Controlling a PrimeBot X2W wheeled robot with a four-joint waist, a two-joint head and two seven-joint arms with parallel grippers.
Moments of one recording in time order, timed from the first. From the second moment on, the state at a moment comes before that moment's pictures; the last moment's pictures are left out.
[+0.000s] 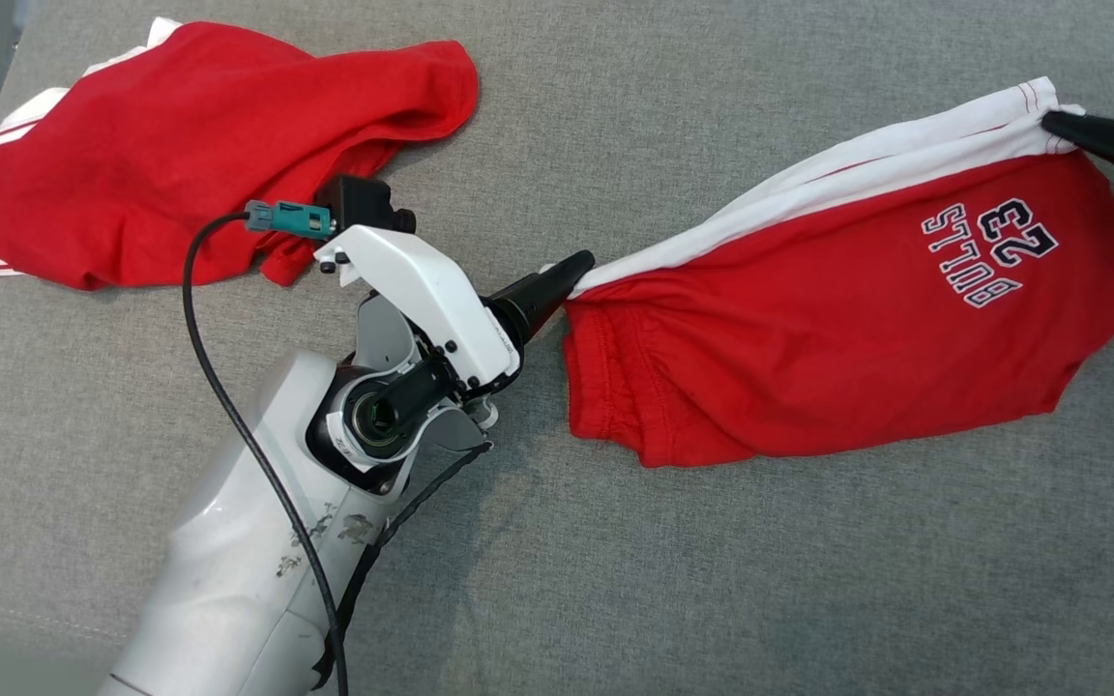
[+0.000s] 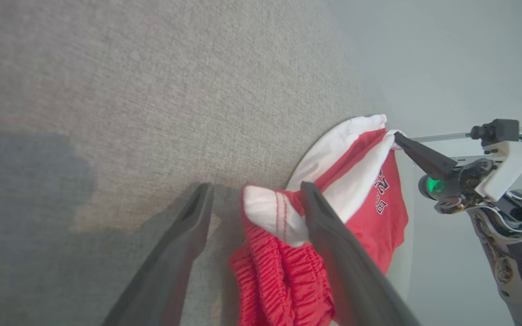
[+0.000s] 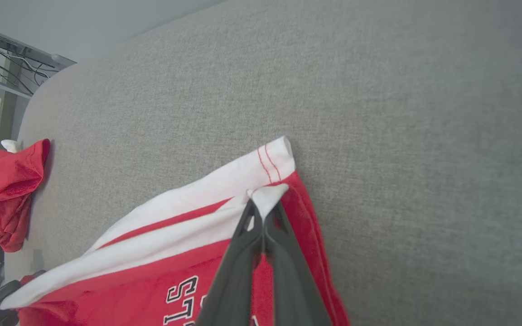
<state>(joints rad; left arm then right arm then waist) -0.71 0.07 -0.49 0.43 -1.27 0.12 0.49 -1.22 -0.58 0.87 0.91 1.41 0.13 0.56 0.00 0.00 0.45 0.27</state>
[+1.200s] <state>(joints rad) -0.63 0.21 -0.56 0.55 -0.78 0.09 -0.25 -0.98 -0.61 0.71 0.67 0.88 0.13 -0.26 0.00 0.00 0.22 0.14</state>
